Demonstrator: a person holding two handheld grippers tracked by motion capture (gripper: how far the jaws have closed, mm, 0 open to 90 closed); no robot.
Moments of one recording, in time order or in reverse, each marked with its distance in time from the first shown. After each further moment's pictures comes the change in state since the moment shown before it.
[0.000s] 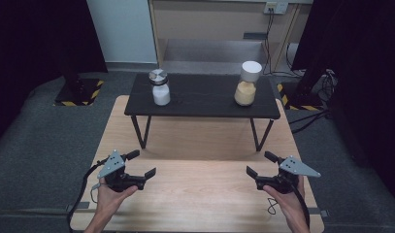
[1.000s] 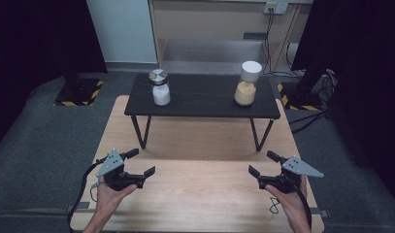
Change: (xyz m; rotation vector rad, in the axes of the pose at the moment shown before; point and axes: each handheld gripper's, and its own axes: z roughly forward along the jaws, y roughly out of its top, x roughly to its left) left arm 0.004 0.002 -0.001 -0.017 -0.003 -0.004; right arm -0.001 0.000 -0.004 -0.009 -0.012 0.005
